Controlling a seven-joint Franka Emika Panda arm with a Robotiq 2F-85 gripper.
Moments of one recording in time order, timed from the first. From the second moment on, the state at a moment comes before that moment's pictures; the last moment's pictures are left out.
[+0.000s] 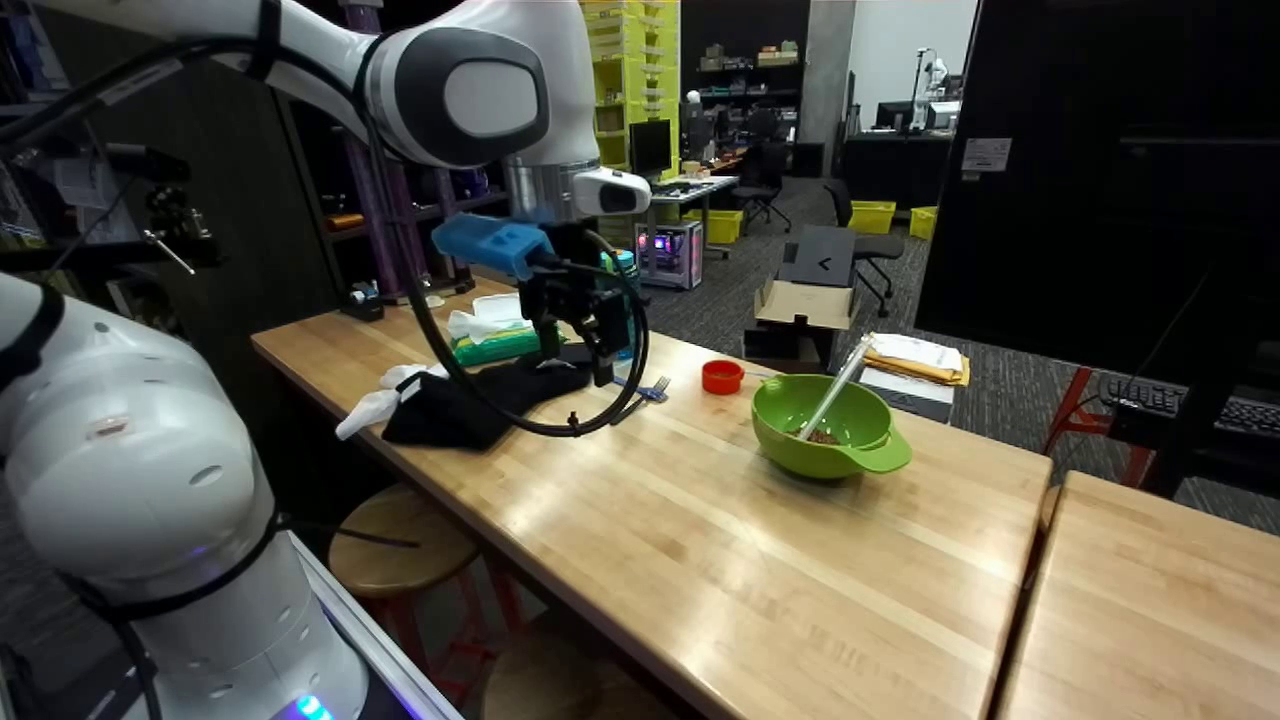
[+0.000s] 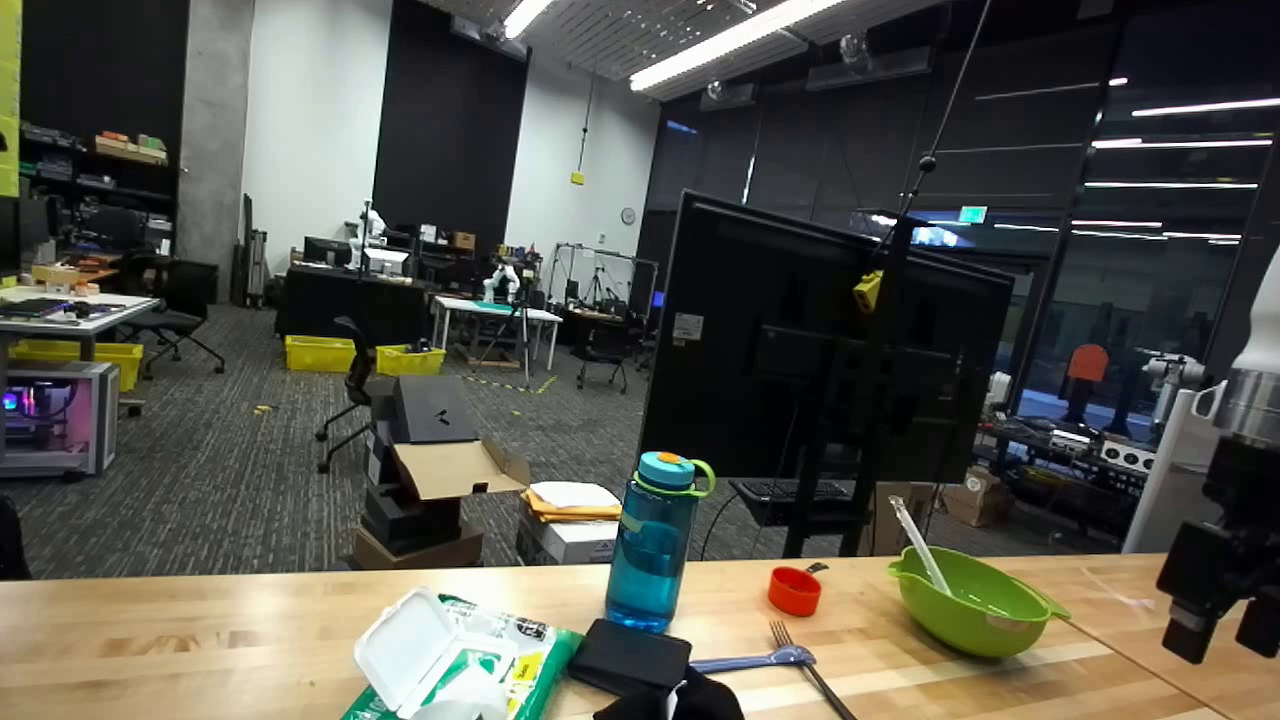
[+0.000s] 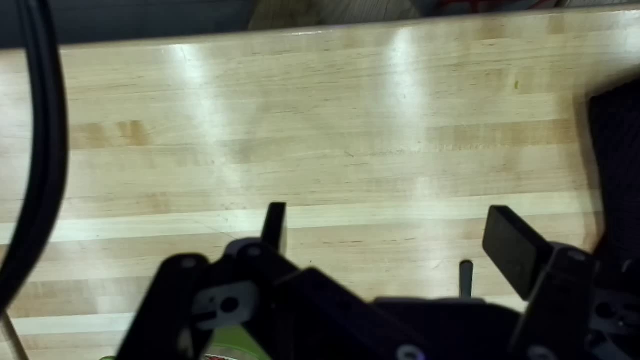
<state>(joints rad) -0.15 -0.67 -0.14 -2.70 -0.12 2.08 -0.05</state>
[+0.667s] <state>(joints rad) -0.18 -0.48 -0.15 -2.56 -0.14 2.20 -0.05</state>
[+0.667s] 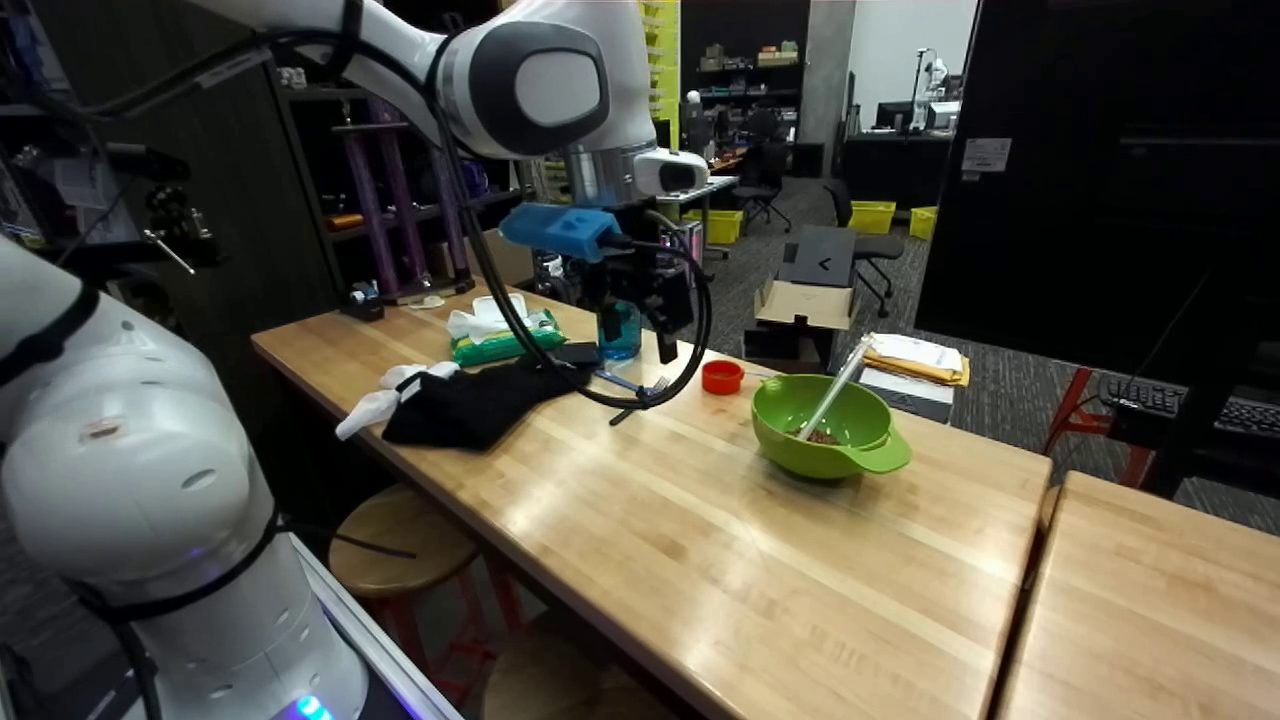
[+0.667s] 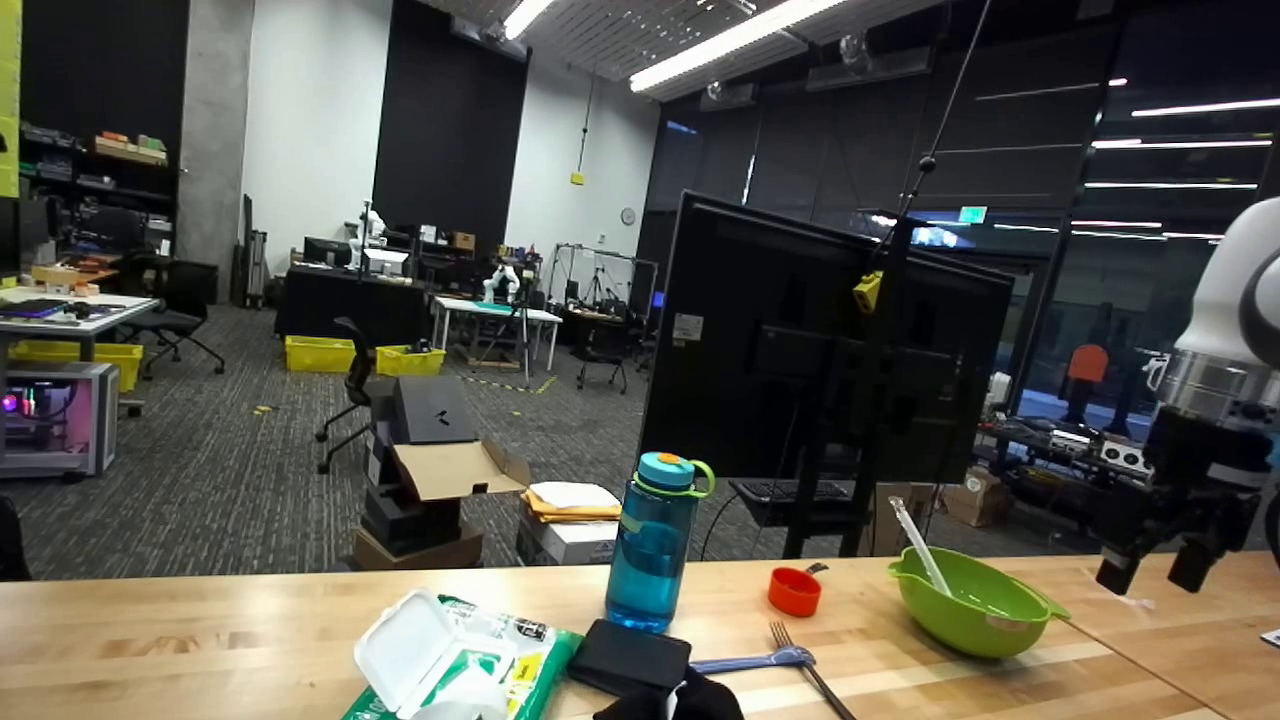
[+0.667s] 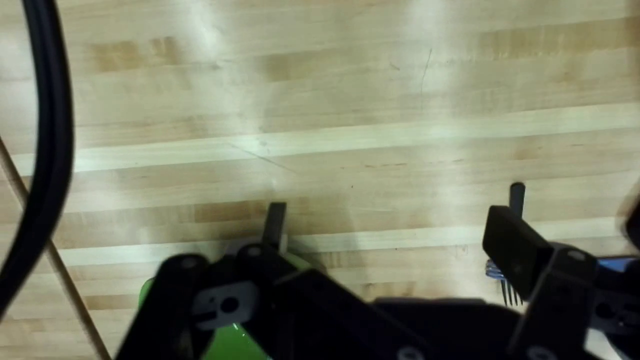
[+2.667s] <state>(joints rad) -0.14 0.10 -0.15 -1.98 0.00 2.29 -0.21</state>
